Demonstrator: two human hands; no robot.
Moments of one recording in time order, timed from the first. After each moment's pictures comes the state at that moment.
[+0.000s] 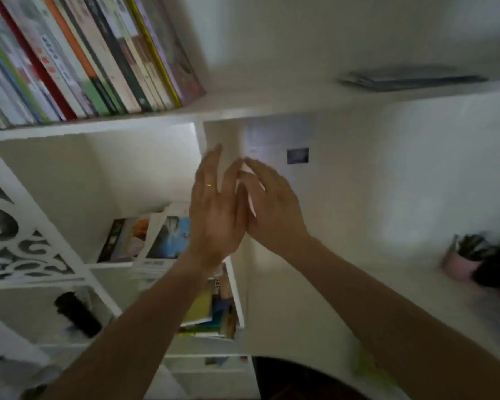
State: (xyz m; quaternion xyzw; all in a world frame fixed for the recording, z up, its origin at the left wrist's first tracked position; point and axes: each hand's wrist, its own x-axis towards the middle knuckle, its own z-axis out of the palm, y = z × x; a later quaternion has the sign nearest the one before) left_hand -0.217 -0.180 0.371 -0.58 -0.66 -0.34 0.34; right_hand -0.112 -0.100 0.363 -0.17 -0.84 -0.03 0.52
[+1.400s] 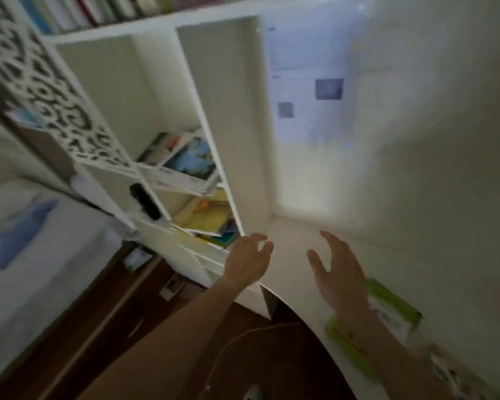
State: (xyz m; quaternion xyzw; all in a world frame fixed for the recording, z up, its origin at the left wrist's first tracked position) left_hand -0.059 -0.180 0.206 -0.21 -0.92 -0.27 -0.18; right_hand 0.082 -0.047 0.182 -0.32 -0.85 0.37 0.21
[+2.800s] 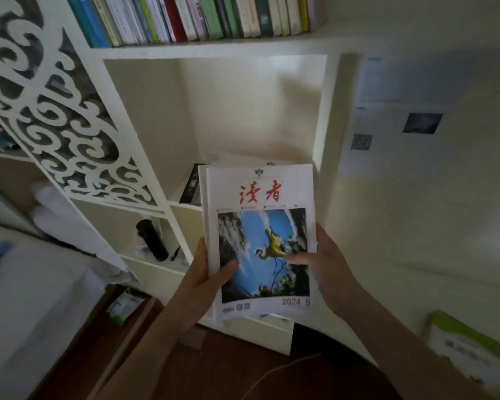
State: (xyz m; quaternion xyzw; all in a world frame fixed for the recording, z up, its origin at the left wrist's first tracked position) left_hand -0.281 -0.377 0.258 -0.30 -0.70 -0.60 -0.26; right_hand -0.144 -0.184 0.274 -0.28 -0.61 0.72 0.18
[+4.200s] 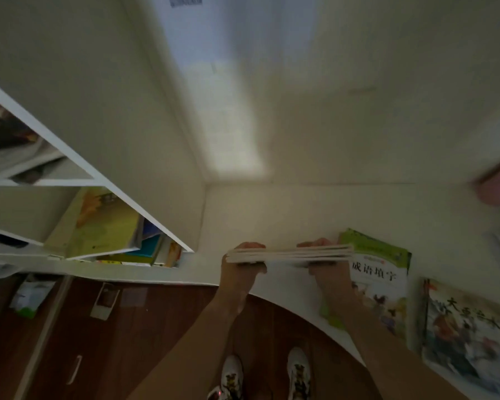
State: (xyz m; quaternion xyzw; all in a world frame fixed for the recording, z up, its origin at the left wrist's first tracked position) left_hand -0.118 -0.102 -0.002 -0.17 -0.73 -0.53 -0.39; right_hand 0.044 0.001 -0.012 -0.56 -0.52 0.62 0.19
